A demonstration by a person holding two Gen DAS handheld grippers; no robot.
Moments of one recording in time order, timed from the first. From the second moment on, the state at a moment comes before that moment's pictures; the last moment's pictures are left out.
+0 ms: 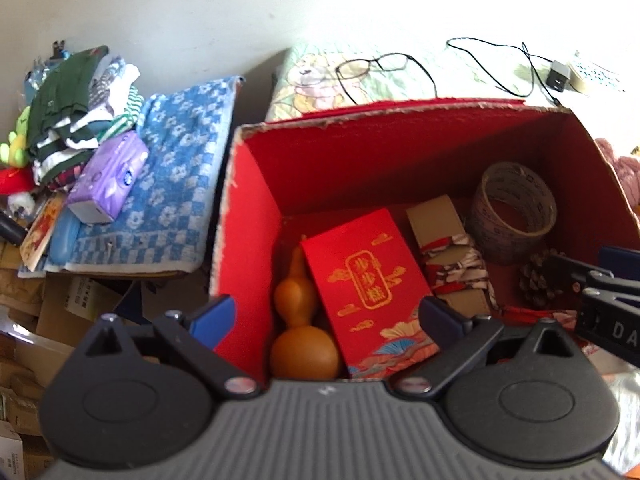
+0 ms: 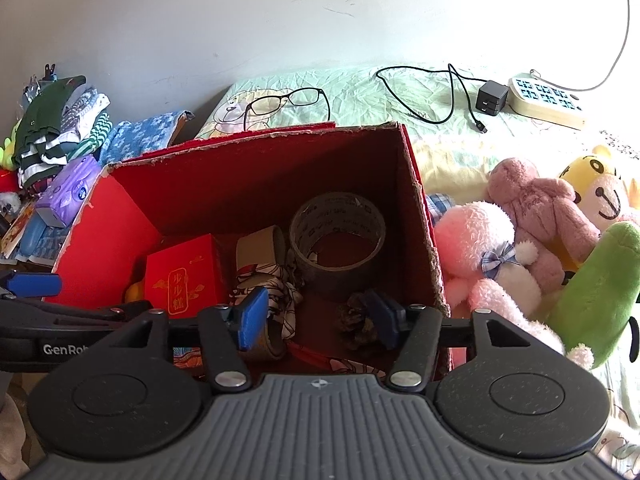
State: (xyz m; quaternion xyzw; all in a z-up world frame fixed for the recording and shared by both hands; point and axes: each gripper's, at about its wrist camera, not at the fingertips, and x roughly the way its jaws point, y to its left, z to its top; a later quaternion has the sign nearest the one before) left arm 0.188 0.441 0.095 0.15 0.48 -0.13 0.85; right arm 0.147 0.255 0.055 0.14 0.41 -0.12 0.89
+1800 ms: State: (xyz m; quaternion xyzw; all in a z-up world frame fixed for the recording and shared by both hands) left arm 0.187 0.418 0.097 0.19 0.48 -0.12 0.85; right arm 0.141 0.256 0.062 0.14 0.41 -0.13 0.89
